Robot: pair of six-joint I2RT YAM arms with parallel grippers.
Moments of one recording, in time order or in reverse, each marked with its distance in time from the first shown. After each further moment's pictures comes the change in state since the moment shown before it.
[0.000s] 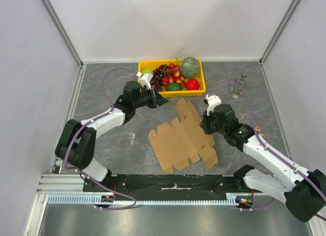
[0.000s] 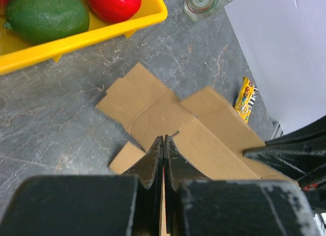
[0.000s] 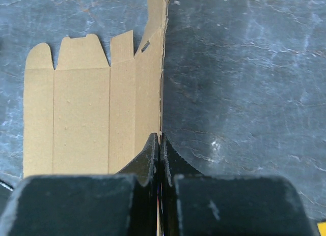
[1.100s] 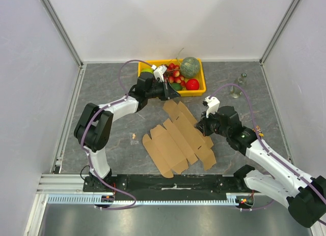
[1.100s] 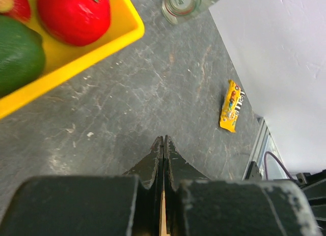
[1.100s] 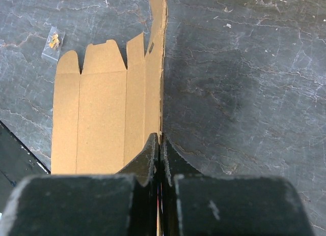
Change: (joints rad) left arm -0.037 0.302 0.304 -0.001 0.092 -0.037; right arm 0.000 -0.072 -0.046 0.105 -0.206 -0.025
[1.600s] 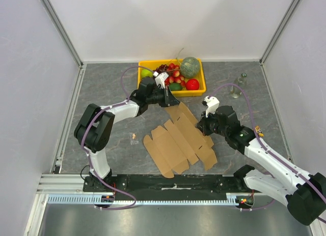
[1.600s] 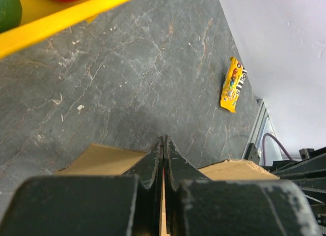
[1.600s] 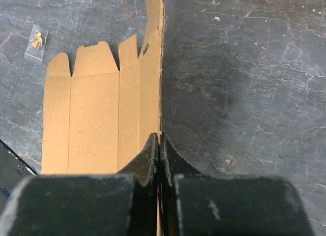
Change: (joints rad) left arm -0.029 -0.004 -0.074 0.012 0.039 0.000; right arm 0.000 0.032 0.000 -0.001 0.042 0.001
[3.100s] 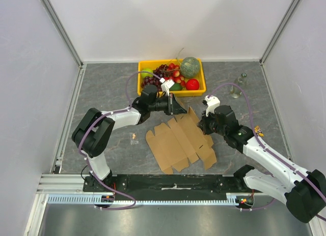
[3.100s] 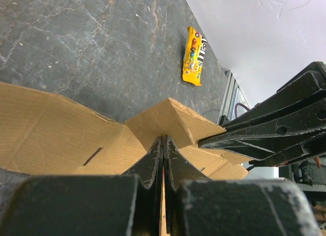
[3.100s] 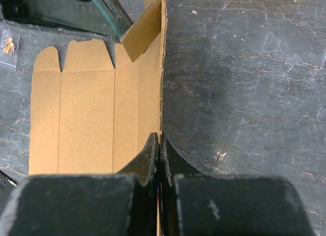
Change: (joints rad) left arm -0.077 -0.065 -0.131 0.156 0.094 -0.053; right arm 0.000 0.032 0.001 -0.005 0.089 0.012
